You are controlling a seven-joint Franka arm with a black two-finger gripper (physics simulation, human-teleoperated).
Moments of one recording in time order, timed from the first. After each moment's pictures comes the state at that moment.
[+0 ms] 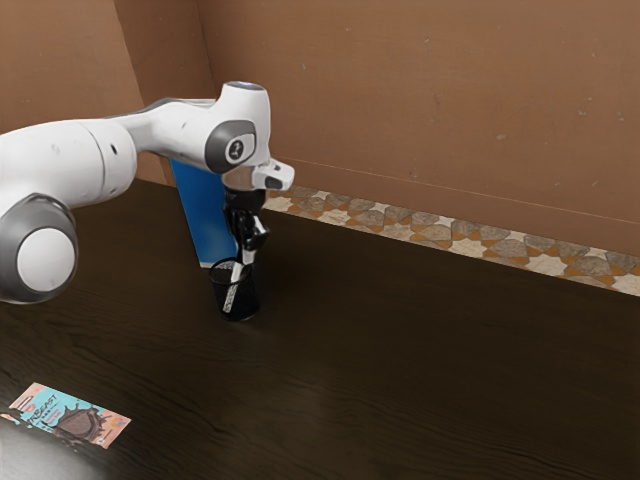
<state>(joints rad) 0.18 0.72 -0.21 -1.21 0.23 1.74 0.35</state>
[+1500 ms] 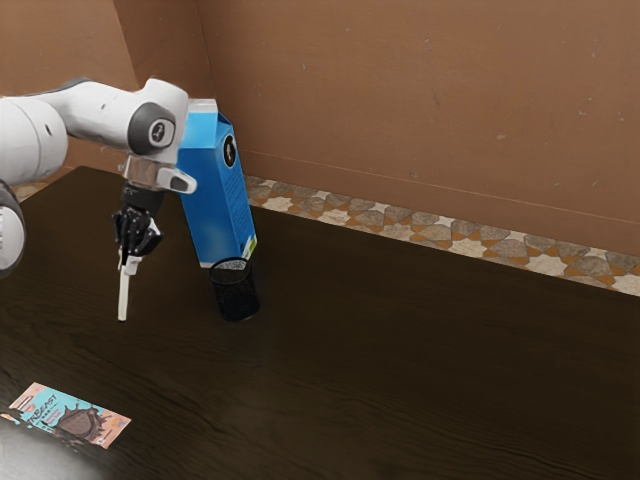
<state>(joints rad) 0.31 0.56 -0.10 -1.37 0.28 1.38 0.36</state>
